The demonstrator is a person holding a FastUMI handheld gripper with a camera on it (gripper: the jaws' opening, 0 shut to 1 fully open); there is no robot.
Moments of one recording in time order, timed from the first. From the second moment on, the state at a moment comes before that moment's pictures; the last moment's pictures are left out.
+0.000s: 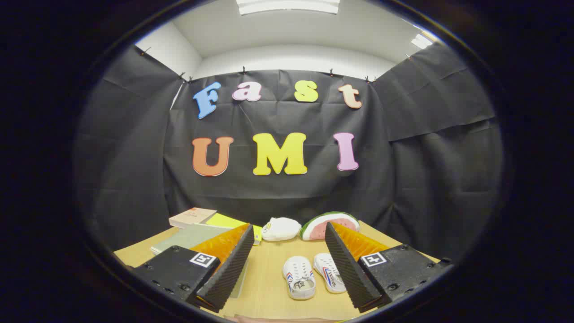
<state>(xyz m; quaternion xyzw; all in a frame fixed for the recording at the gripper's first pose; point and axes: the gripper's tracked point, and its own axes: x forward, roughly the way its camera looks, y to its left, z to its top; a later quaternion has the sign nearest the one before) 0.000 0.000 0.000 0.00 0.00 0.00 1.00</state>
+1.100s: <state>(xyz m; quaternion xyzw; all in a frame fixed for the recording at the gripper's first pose) 0.000 0.002 -0.003 -0.03 0.01 0.03 1.00</state>
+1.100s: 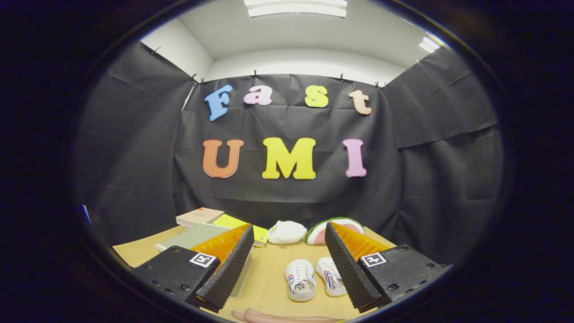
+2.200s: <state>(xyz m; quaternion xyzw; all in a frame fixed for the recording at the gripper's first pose) 0.148 0.088 -0.103 0.22 0.35 0.35 0.84</state>
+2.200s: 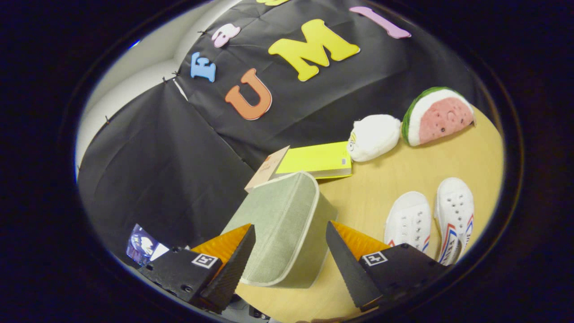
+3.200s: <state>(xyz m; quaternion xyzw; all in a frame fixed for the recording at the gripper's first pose) 0.183 0.132 -0.135 0.39 0.47 0.48 0.63</state>
